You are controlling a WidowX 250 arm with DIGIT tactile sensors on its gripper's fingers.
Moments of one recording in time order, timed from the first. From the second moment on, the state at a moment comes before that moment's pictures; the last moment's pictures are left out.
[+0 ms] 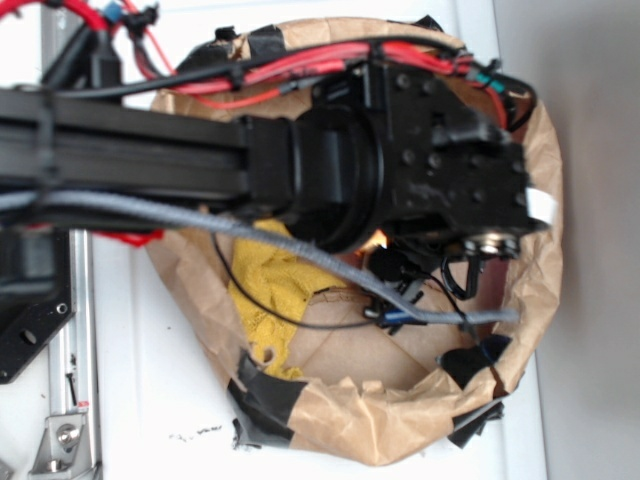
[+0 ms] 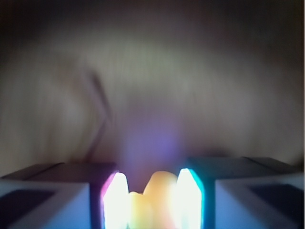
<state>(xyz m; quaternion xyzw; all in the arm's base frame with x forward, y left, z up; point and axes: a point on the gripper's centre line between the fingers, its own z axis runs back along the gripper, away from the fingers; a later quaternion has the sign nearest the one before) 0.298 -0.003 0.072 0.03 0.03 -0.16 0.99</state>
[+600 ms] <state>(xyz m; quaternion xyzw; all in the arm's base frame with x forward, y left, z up) 0.260 -0.026 0.172 0.10 -0.06 0.00 0.99</state>
